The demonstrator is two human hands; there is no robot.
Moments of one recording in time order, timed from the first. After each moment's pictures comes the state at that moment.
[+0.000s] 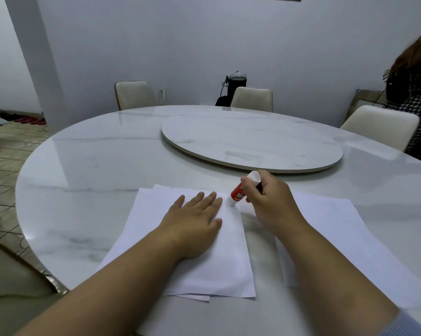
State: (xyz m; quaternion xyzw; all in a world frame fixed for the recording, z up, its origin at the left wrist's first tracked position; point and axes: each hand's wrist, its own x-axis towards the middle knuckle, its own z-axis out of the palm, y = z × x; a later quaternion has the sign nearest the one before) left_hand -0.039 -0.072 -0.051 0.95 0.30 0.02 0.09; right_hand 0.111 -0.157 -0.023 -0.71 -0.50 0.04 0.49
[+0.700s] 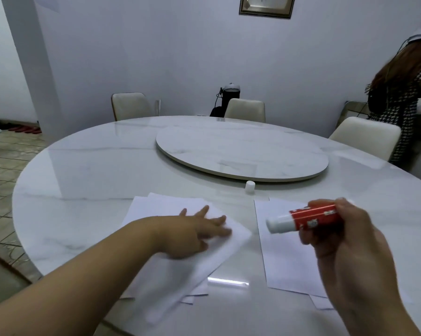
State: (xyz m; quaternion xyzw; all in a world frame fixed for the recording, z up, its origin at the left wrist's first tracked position) left_hand -0.049 -0.075 -0.019 0.96 0.17 -0.10 0.19; right_hand 0.095 -0.278 -0.001 -0.46 -0.31 0.15 0.82
